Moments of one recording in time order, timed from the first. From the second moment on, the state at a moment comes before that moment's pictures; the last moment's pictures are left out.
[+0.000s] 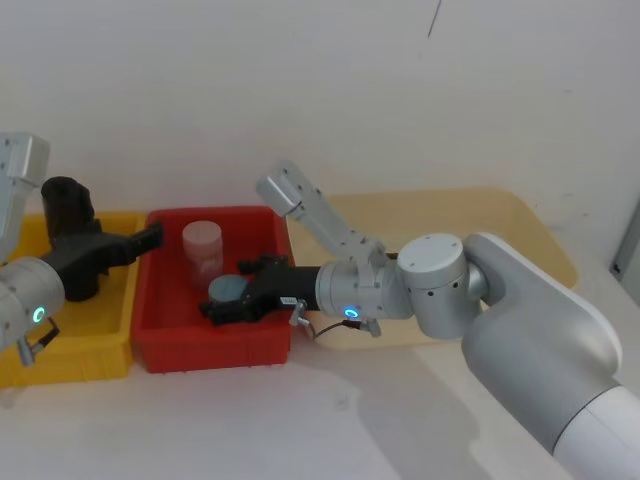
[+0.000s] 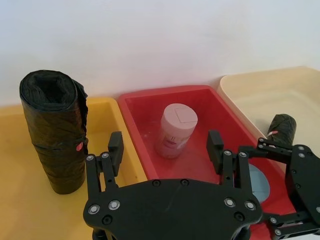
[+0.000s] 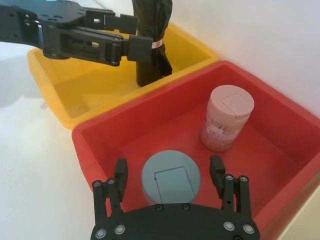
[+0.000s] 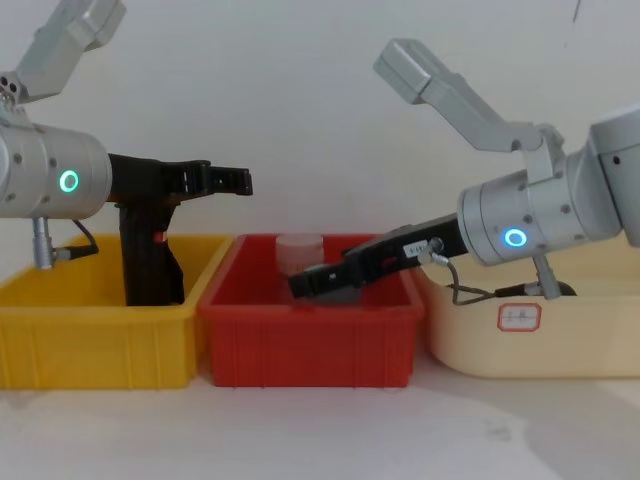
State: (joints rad) left arm -0.56 0.29 0.36 -1.39 -0.60 0.45 -0.13; right arm 0.83 0.20 -0.69 -0.96 0.32 0.30 0.61
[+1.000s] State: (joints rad) left arm -0.56 0.29 0.36 -1.39 -0.60 0.45 -0.13; right arm 0.84 0.20 -0.68 -0.95 0.30 0.30 0.62
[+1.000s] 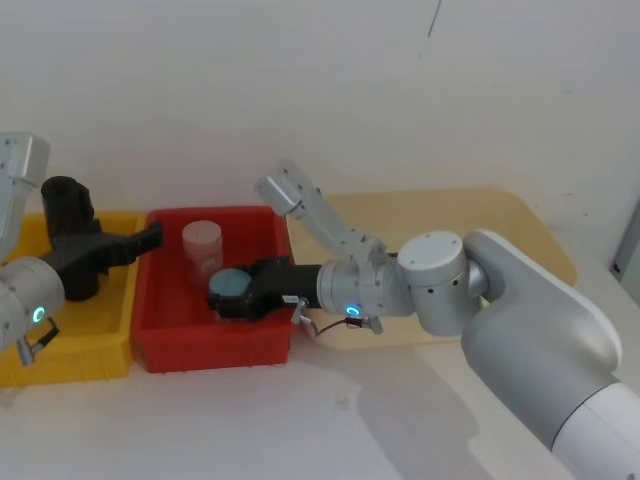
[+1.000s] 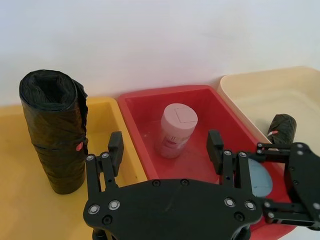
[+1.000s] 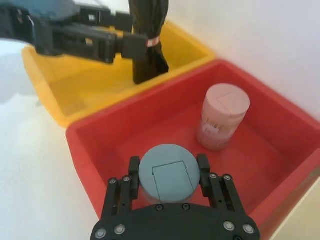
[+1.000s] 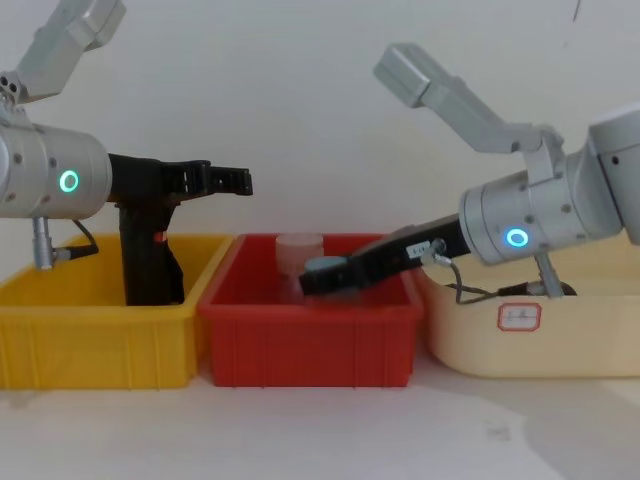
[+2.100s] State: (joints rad) left arm -0.56 0.29 0.36 -1.39 -0.60 0.45 -0.13; right arm 0.77 0.29 -0.44 -1.15 0.41 0.31 0.42
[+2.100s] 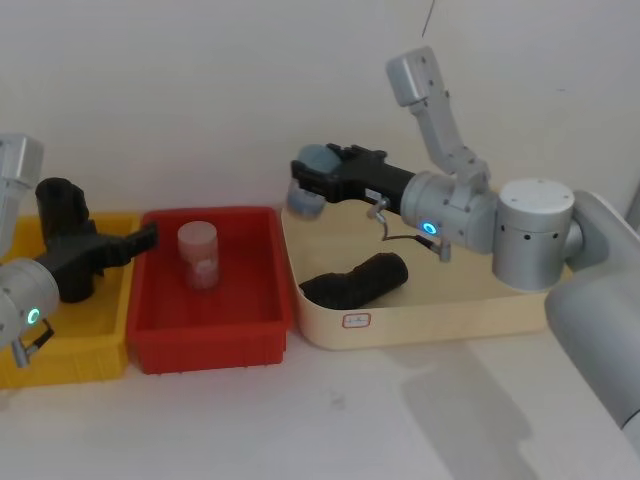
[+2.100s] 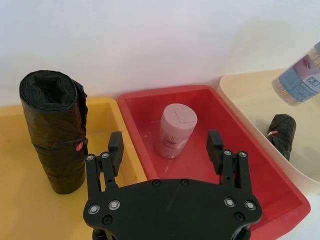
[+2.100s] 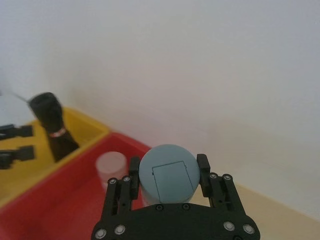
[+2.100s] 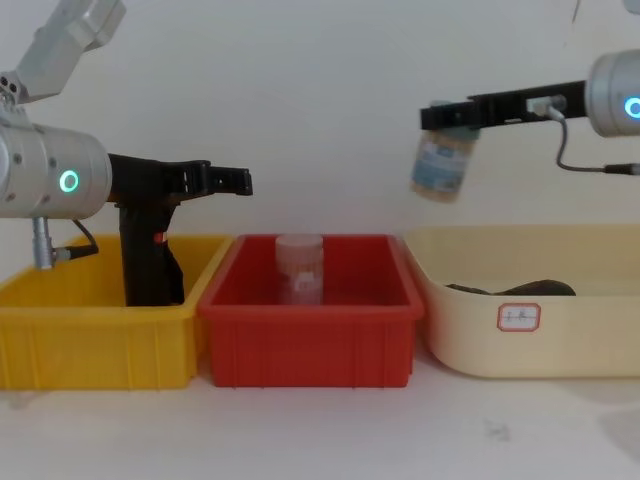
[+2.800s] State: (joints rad) left arm -0.56 0.29 0.36 -1.38 -0.60 0.45 -0.13; right arm 0.75 0.31 -0.41 -1.11 0.38 0.25 0.39
